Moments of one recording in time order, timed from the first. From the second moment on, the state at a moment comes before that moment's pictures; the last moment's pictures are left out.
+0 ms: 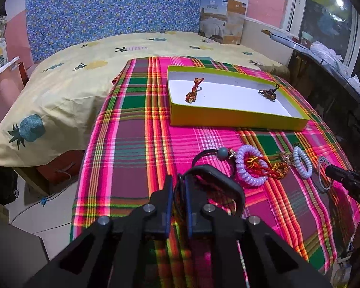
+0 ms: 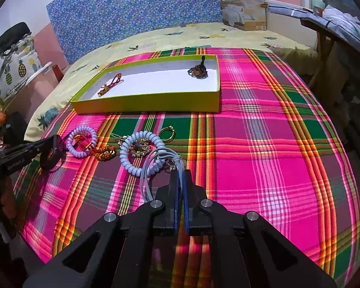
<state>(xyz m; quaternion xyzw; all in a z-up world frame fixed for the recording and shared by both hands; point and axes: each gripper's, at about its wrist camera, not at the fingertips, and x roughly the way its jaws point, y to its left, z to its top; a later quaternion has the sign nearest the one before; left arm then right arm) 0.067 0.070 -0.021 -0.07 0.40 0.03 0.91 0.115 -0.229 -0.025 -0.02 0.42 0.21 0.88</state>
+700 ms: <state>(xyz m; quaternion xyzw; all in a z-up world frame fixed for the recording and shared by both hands) 0.067 0.057 0.018 -0.07 0.37 0.01 0.93 0.109 -0.222 0.011 -0.02 0.38 0.22 0.90</state>
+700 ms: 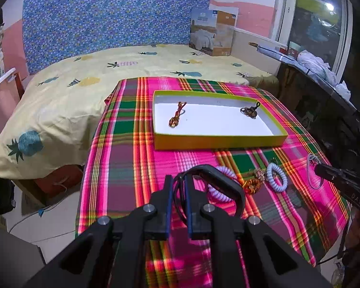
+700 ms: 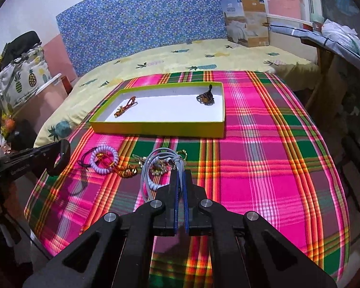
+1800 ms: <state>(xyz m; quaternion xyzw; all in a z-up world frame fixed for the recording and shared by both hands) 0.255 0.041 -0.008 -0.03 0.44 -0.01 0.90 0.282 -0.161 -0.012 -0.04 0.42 0.23 0.88</state>
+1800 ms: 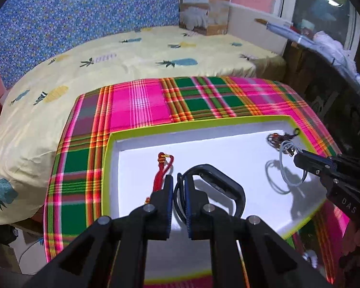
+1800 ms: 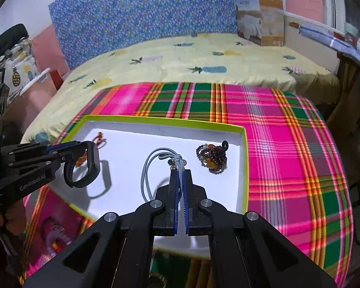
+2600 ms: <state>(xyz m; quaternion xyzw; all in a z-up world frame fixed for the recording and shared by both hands) 0.274 0.041 -0.006 -0.03 0.43 0.00 0.90 0.306 -0.165 -0.023 -0.03 0.44 0.21 0.87</state>
